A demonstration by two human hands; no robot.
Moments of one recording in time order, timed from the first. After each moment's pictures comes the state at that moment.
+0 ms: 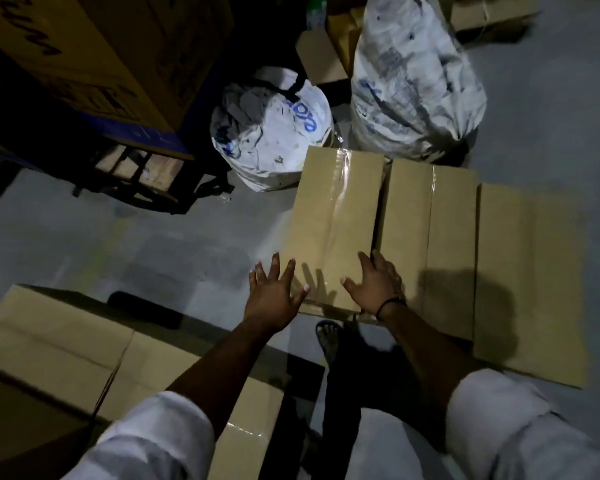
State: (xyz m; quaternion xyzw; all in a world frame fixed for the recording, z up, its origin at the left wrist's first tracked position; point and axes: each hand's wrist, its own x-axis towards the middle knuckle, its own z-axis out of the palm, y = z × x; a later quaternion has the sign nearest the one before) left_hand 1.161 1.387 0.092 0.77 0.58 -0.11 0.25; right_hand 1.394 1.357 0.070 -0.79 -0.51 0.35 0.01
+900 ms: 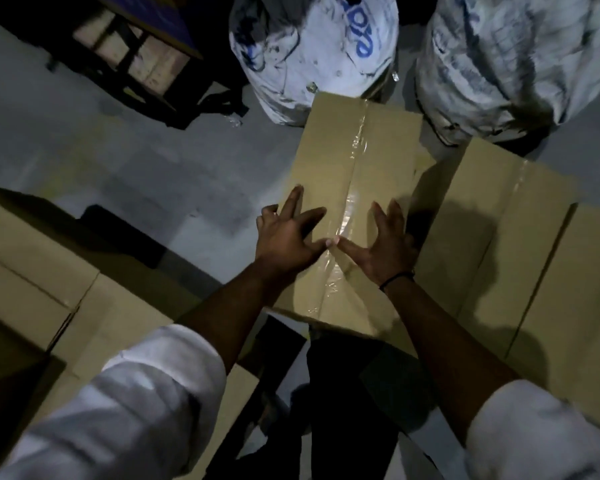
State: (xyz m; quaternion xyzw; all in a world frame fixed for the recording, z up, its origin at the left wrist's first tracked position) left_hand 1.176 1.499 -0.003 0.71 0.65 0.02 0.29; right_hand 1.377 1.481 0.004 -0.77 -0.52 0.37 0.03
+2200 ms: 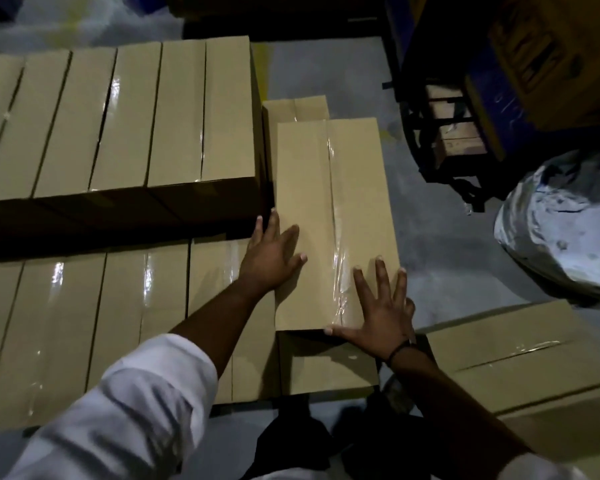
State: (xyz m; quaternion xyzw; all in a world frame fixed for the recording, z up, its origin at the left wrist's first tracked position) left_hand 0.784 1.113 0.067 0.36 0.90 0.13 0.23; right_hand 1.015 1.240 0.064 -0.32 -0.90 0.22 -0.20
